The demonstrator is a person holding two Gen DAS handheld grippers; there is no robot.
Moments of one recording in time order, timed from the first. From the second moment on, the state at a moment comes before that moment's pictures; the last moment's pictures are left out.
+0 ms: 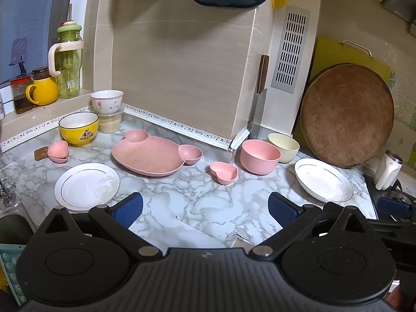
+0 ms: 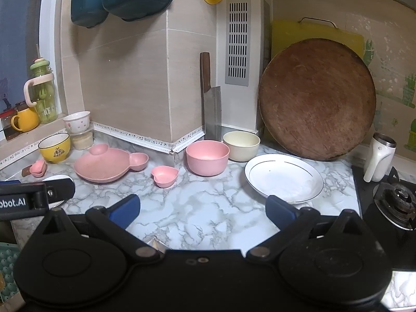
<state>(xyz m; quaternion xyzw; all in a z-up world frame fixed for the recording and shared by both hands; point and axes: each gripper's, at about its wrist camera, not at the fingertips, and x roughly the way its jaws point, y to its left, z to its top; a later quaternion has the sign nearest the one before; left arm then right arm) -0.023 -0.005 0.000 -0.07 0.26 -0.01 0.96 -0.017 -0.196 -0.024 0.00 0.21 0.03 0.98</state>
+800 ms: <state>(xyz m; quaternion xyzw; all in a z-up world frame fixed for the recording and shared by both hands) -0.028 -0.024 0.010 -0.04 0.24 0.02 0.97 -0.024 -0.212 -0.011 0.00 0.17 0.04 0.98</state>
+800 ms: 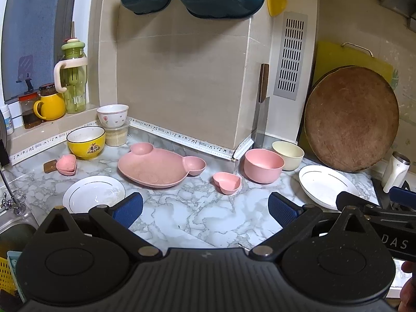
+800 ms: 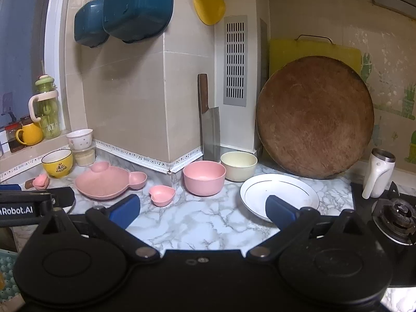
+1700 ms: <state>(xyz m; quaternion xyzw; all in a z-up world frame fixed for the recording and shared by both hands) -0.011 -0.035 0.010 -0.04 0.25 0.01 0.97 -0.008 -0.220 -0.014 0.01 0.18 0.03 0.98</state>
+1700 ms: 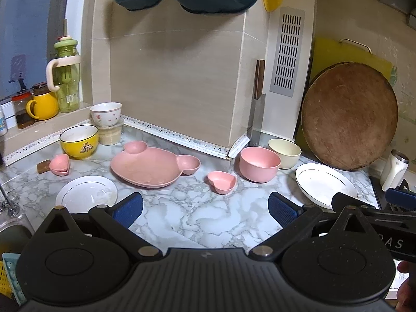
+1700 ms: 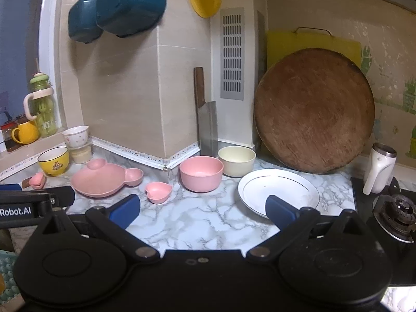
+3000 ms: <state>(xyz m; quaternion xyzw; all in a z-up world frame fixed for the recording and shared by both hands) 0.264 -0.212 -0.079 -0.05 0.40 -0.08 0.91 0.245 -0.450 -0.089 -0.06 0.39 0.02 0.92</state>
